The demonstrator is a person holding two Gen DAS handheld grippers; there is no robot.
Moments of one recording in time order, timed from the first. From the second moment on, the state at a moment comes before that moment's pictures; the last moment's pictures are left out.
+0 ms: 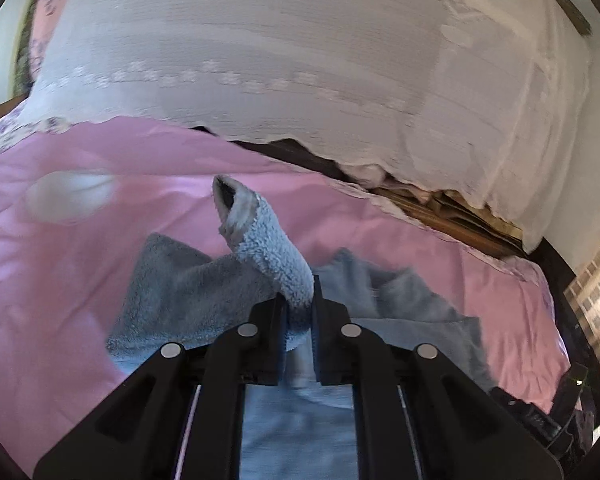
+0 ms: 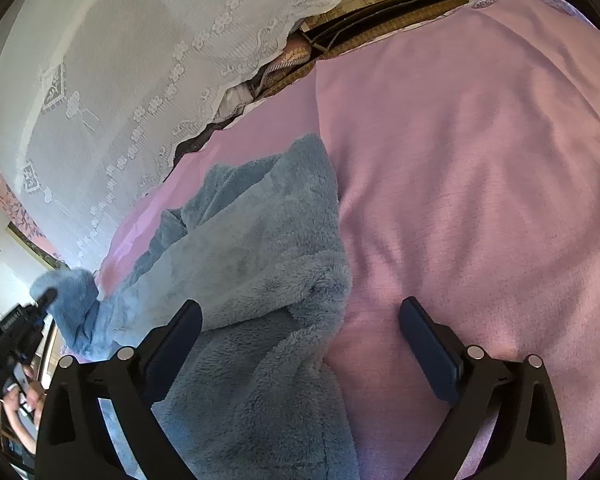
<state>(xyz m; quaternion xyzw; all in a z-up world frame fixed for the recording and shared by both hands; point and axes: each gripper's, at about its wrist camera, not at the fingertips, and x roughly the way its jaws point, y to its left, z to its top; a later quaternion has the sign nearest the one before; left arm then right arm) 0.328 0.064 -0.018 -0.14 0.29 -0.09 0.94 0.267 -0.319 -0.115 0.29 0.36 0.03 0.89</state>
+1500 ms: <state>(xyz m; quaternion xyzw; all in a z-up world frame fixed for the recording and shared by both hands) 0.307 -0.144 -0.079 -0.04 0.37 -0.27 0.89 0.269 -0.365 -0.117 0.45 0.29 0.11 0.83</state>
